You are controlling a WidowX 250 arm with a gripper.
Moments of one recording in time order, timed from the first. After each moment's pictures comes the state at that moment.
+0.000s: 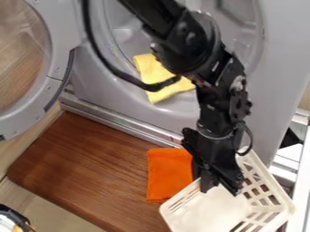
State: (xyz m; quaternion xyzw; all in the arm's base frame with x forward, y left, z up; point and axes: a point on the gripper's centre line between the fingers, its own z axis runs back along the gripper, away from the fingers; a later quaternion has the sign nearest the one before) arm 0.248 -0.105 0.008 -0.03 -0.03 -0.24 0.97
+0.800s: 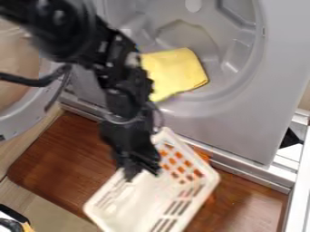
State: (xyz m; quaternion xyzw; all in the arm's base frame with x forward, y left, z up) arm 0.209 0.002 0.024 -0.01 -0.02 -0.09 1.00
